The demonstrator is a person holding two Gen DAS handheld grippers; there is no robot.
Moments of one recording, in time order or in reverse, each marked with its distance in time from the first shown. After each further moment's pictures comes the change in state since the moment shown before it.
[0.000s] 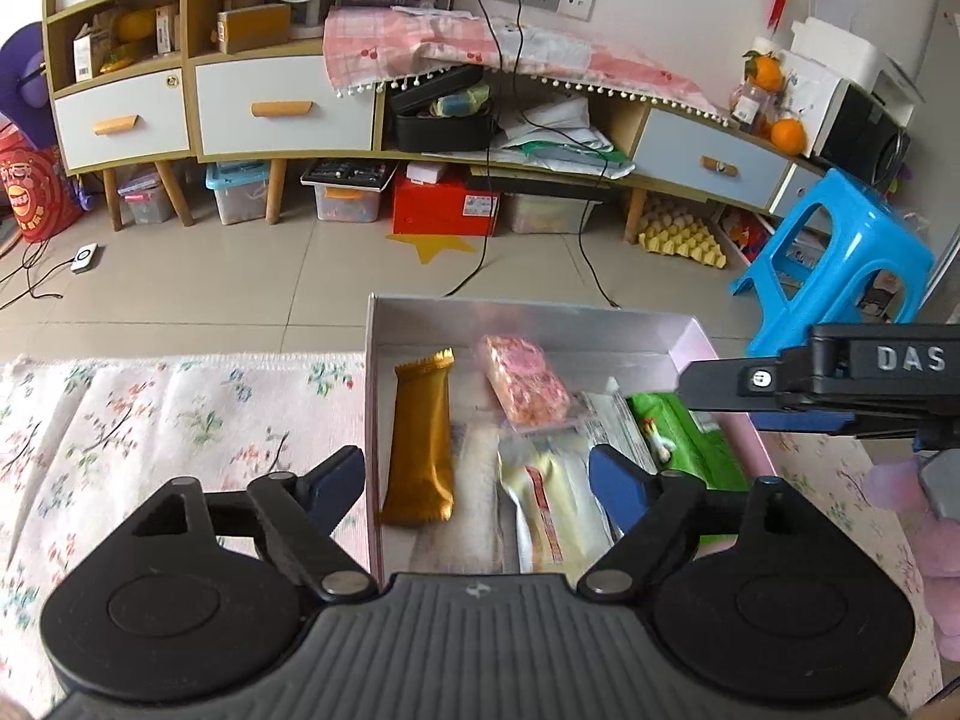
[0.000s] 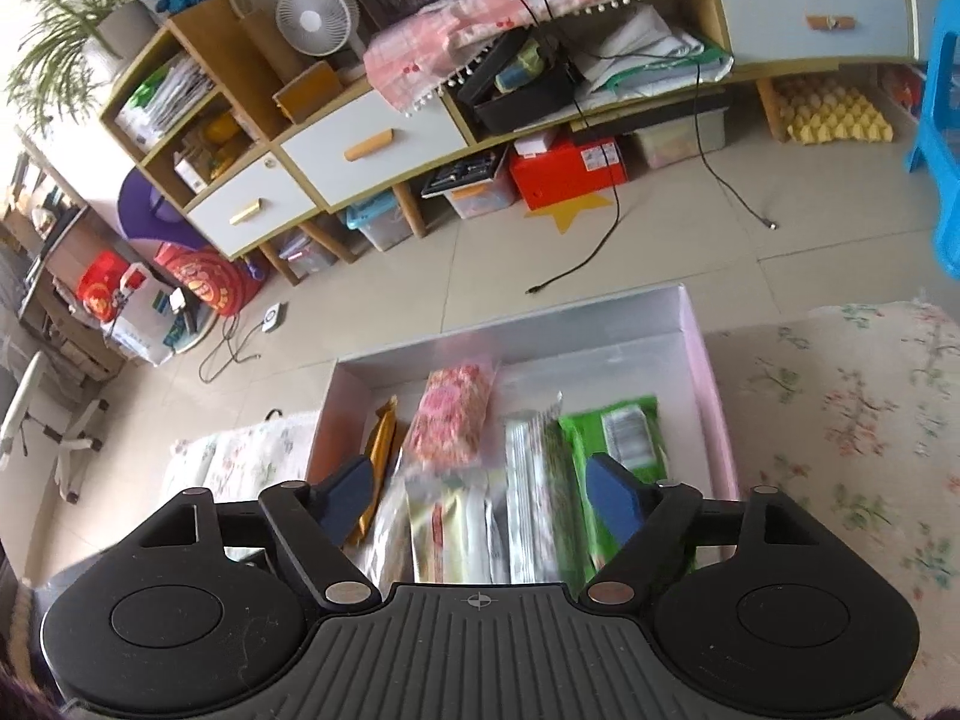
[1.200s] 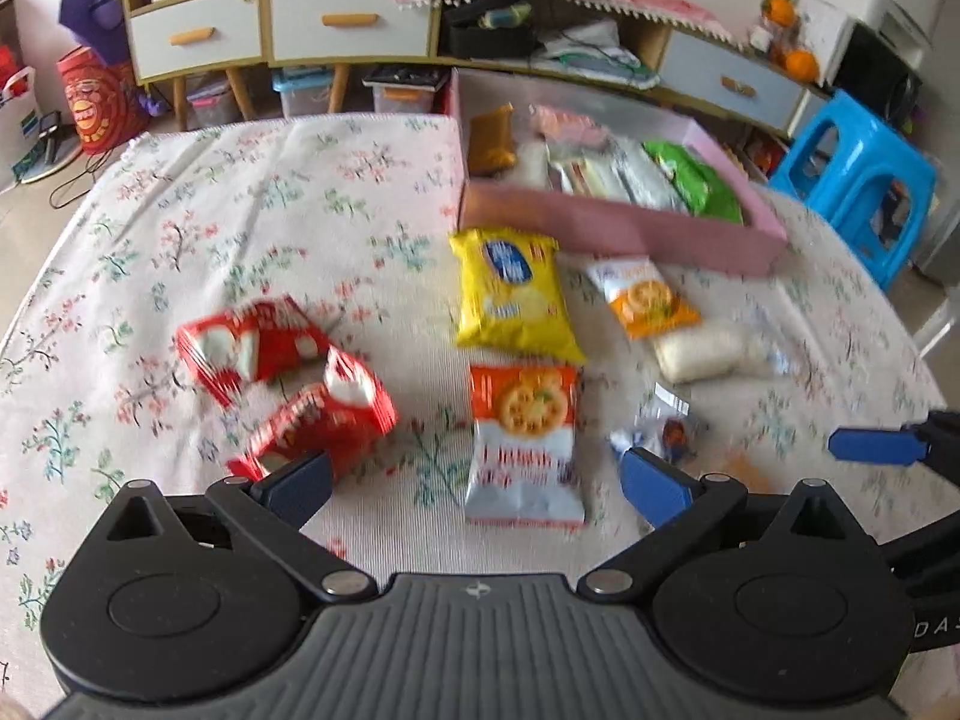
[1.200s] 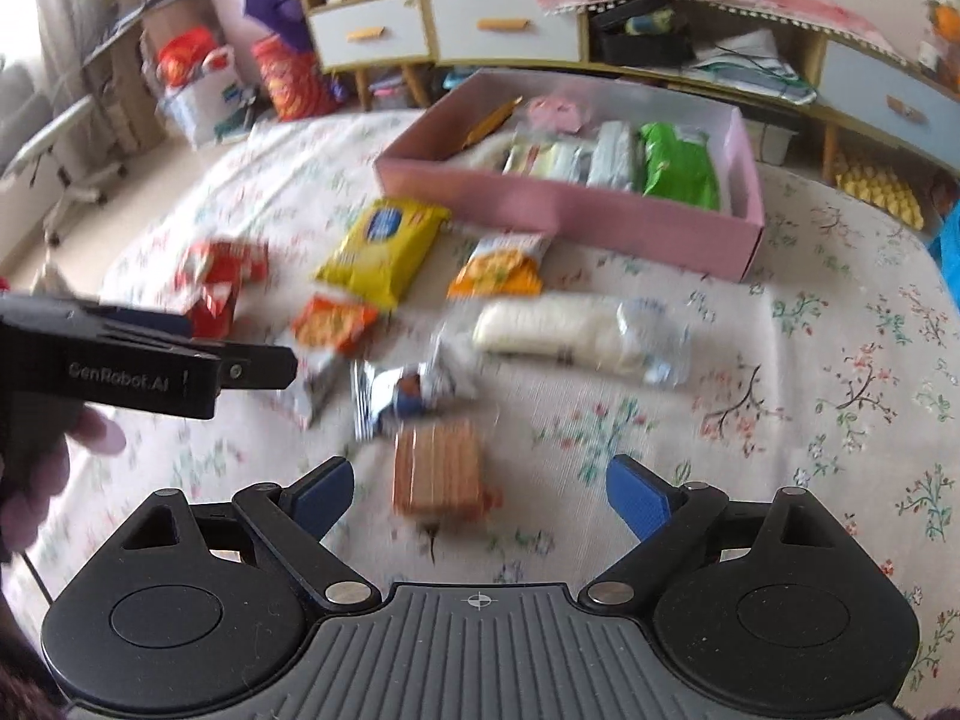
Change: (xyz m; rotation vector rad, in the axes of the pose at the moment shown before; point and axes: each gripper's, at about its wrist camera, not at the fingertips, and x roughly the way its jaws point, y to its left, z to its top) left arm -0.060 0.011 -0.149 -0.018 0.091 0.077; right arm -0.059 0.029 -0.227 -0.438 0.082 -0.073
